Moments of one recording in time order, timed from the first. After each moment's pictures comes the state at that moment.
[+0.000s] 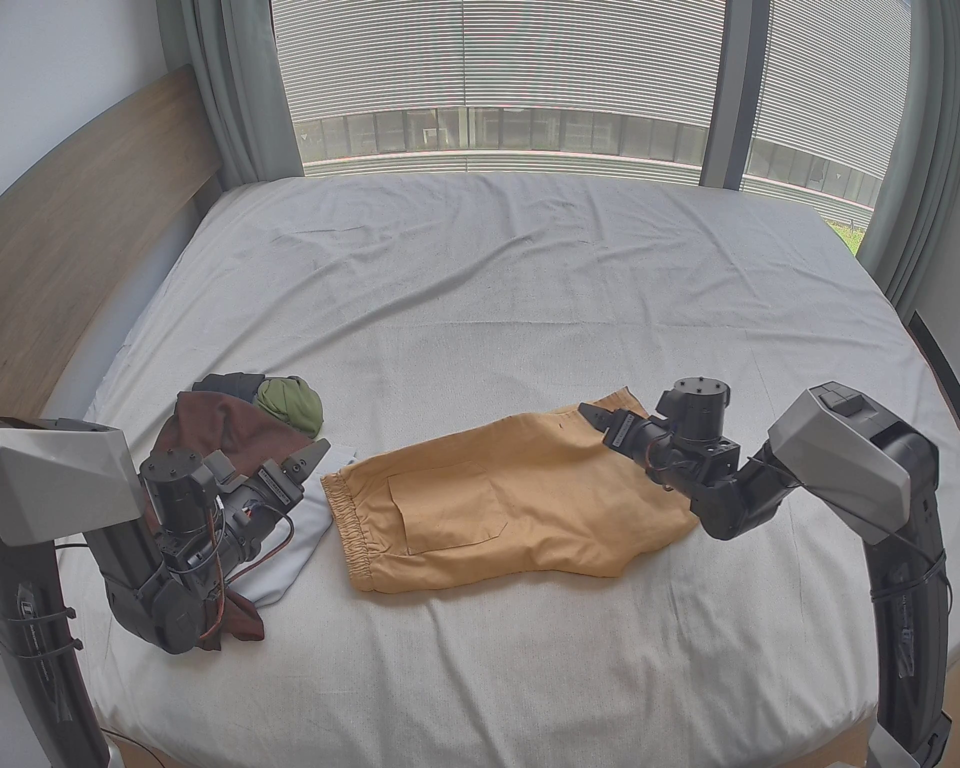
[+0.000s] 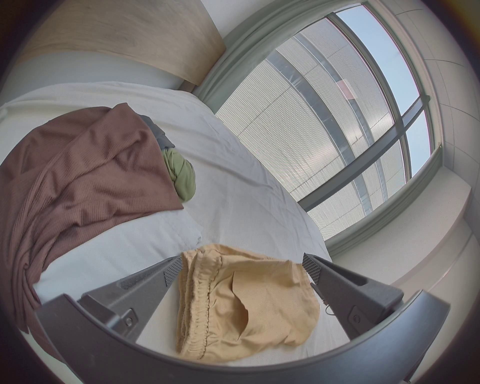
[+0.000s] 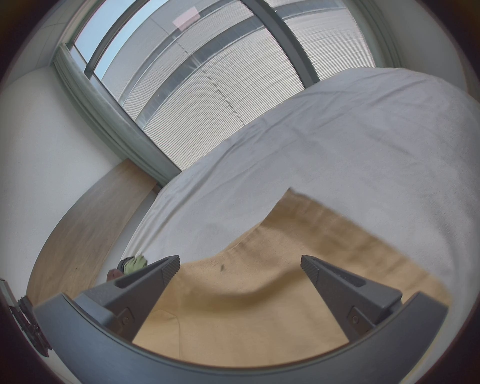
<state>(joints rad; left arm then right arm) -0.18 2.20 -0.48 -1.54 -0.12 -0.77 0.32 2.50 -1.33 -0.92 0.03 0.59</state>
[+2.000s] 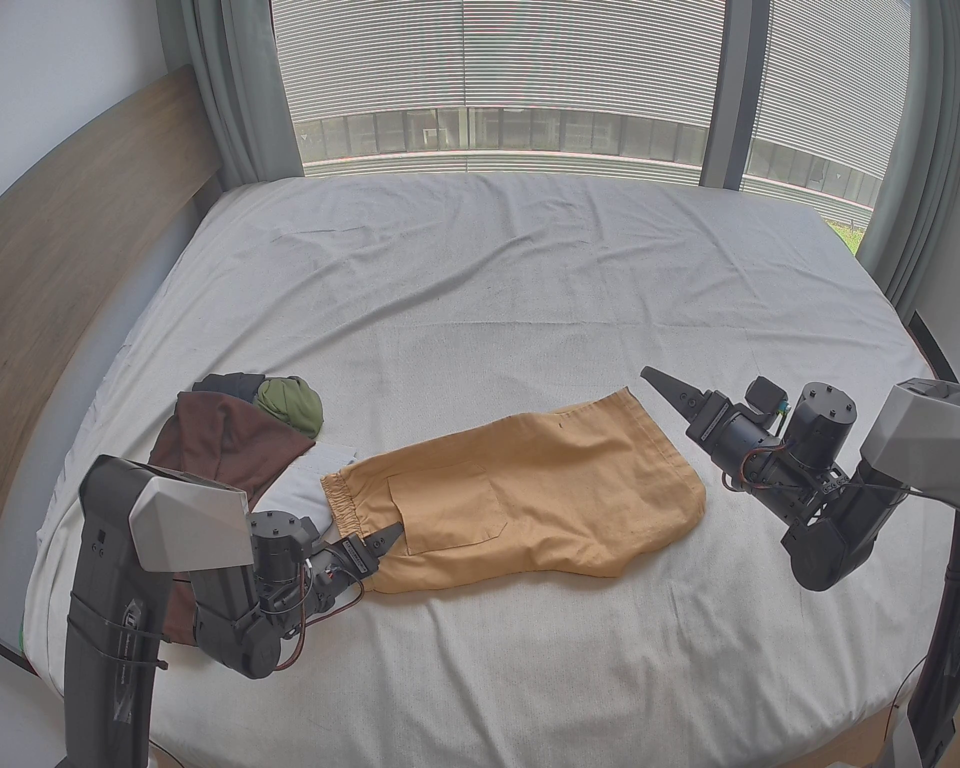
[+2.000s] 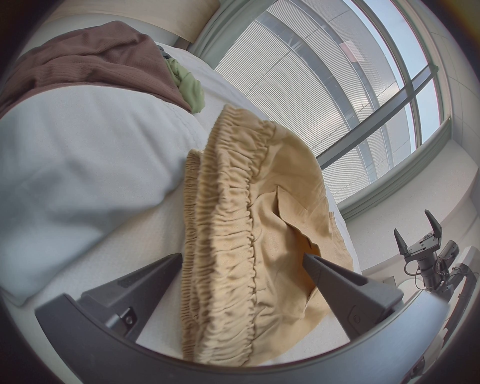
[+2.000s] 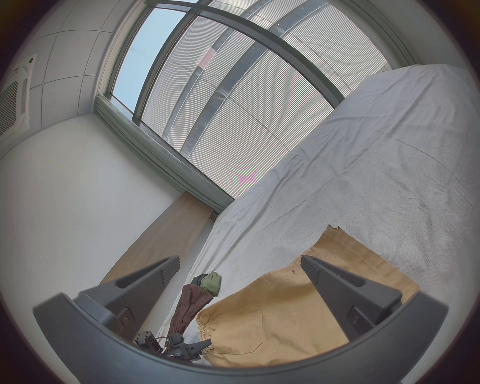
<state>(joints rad) -0.29 2.57 -0.67 -1.54 -0.14 -0.69 0.26 2.17 -0.70 -1.54 0.27 0.73</state>
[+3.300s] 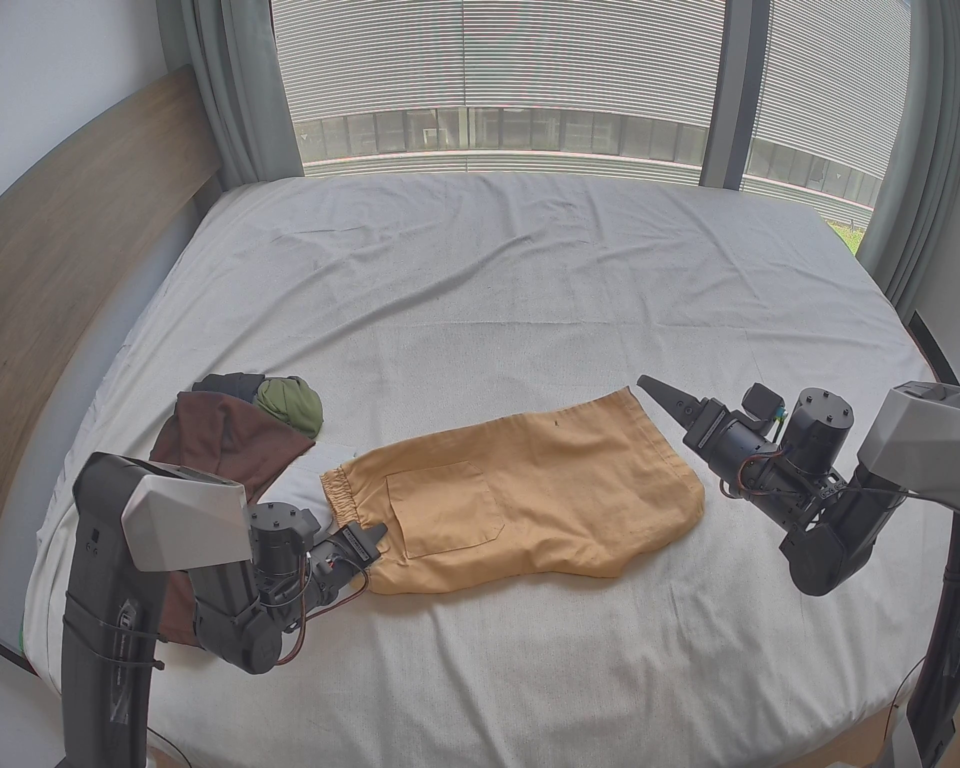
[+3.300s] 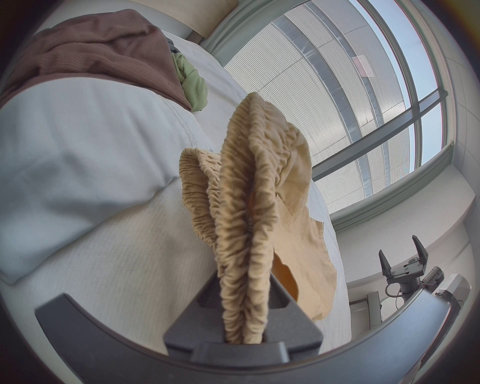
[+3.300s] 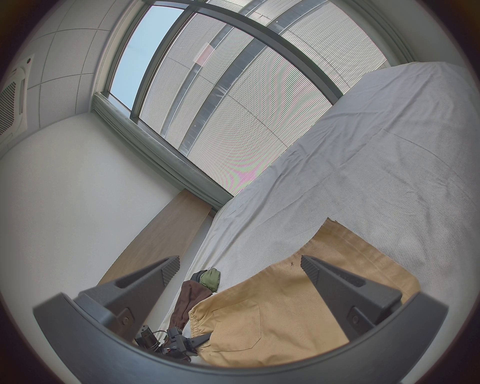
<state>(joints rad) -0.30 2.55 -0.69 -1.53 -0.15 -0.81 0.27 2.17 -0.69 -1.54 0.27 0.73</state>
